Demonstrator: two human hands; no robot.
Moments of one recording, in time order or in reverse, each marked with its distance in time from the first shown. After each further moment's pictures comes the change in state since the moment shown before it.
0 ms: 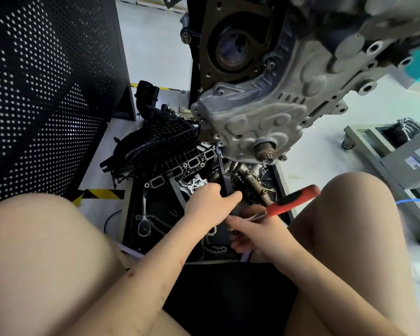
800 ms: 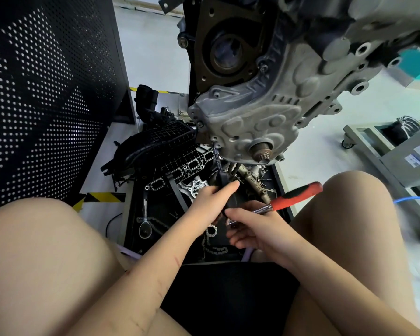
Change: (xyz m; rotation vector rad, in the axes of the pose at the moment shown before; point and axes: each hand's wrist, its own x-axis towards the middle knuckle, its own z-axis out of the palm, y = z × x) left_hand -0.003 0.001 0.001 -0.662 -0.137 -0.142; right_hand 0.002 -0.007 -0.005 0.198 -0.121 0.056
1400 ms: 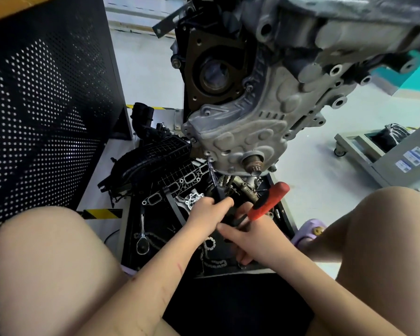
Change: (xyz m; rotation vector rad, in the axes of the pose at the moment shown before) left_hand 0.010 -0.001 0.007 0.183 0.117 -0.002; right_hand -0.007 -0.005 0.000 -0.672 0.125 -0.314
